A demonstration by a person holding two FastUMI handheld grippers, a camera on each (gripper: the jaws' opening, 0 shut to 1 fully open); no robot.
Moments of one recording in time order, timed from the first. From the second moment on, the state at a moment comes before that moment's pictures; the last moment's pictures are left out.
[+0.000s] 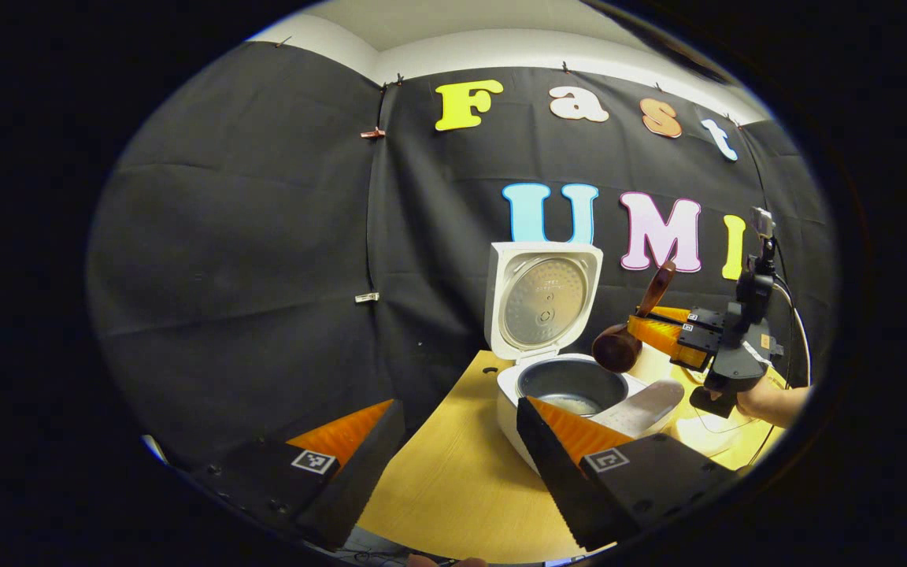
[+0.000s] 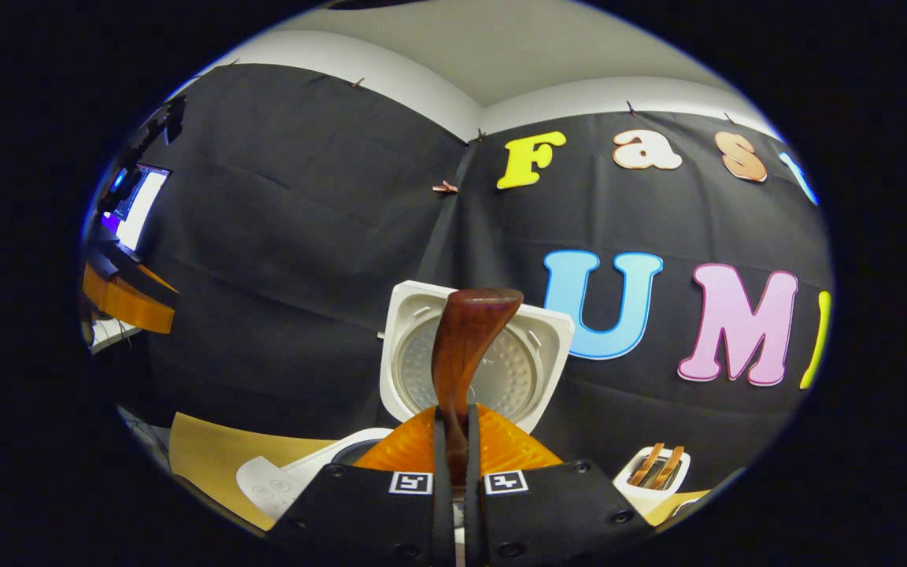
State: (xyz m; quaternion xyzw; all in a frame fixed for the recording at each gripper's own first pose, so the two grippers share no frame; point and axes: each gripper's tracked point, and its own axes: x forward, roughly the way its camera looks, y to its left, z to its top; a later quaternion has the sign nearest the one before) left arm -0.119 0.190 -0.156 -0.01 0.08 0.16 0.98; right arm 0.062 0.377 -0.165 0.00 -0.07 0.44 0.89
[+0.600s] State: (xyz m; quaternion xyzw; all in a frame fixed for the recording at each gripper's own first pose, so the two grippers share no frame) left arm -0.104 0.162 -0.126 0.00 0.08 0.14 0.99; right arm 0.096 0.346 -0.132 0.30 0.10 0.36 0.87
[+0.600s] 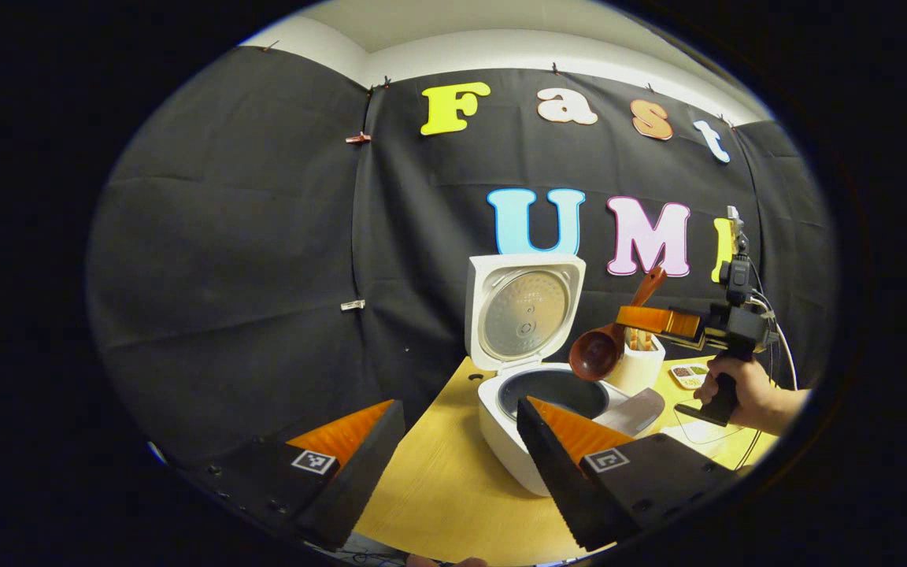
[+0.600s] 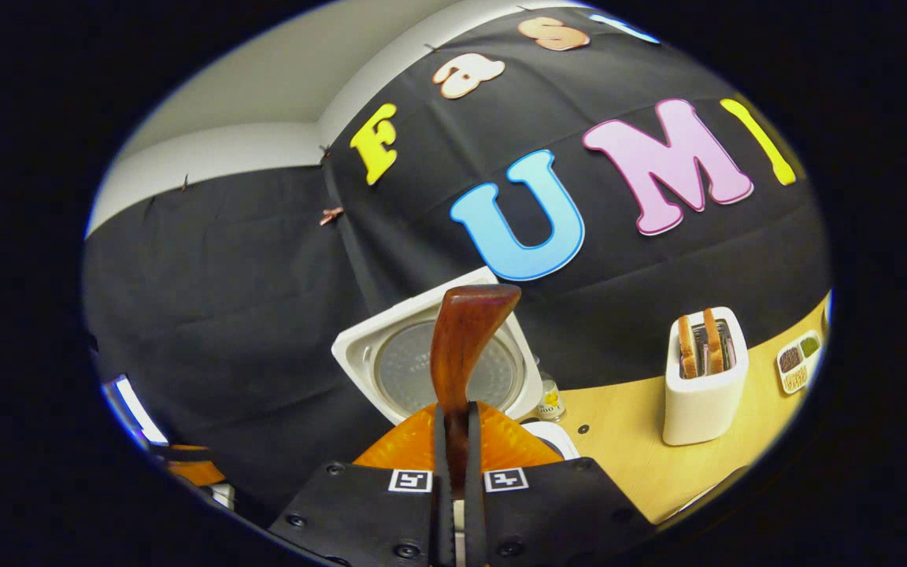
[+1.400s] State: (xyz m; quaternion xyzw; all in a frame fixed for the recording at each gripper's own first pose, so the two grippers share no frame) left arm -0.068 0.090 -0.078 -0.01 0.06 0.08 0.99; right arm 0.062 0.067 -0.051 0.30 0.01 0.19 0.93
